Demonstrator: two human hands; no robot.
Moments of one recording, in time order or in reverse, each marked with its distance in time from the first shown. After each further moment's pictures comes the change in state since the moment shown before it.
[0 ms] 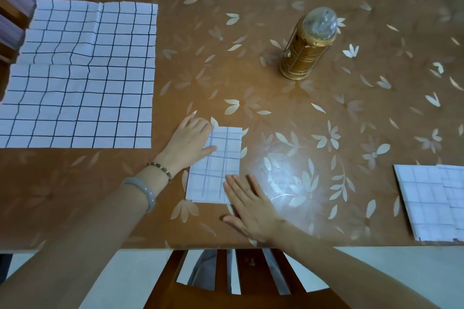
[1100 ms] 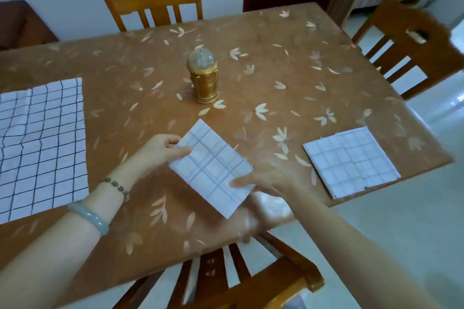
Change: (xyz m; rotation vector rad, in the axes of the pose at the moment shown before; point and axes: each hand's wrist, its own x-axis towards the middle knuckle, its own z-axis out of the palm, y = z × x) left_hand 0.051 0.129 -0.123 -1.076 -0.264 -0.332; right_hand -0.119 0.108 -0.122 1.653 0.067 0.632
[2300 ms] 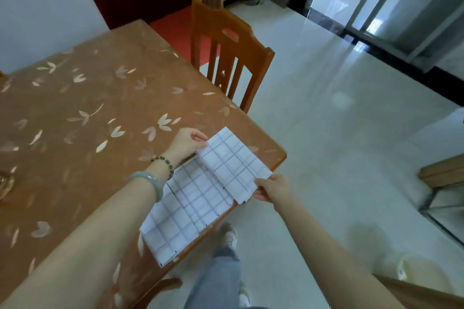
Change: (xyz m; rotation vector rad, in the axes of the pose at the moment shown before) left_hand 0.236 0.257 0.480 0.278 -0.182 0.162; right_hand -0.170 0.164 -0.420 0.559 0.971 0.107
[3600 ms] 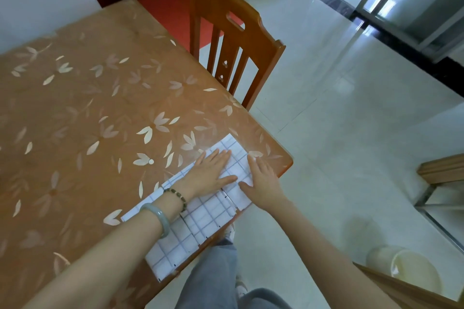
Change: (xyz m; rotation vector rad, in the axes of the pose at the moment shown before) left_hand 0.001 -0.035 0.055 0.795 -0.419 0.304; right_hand 0.025 -0.028 0.028 -1.054 -0.148 -0.589
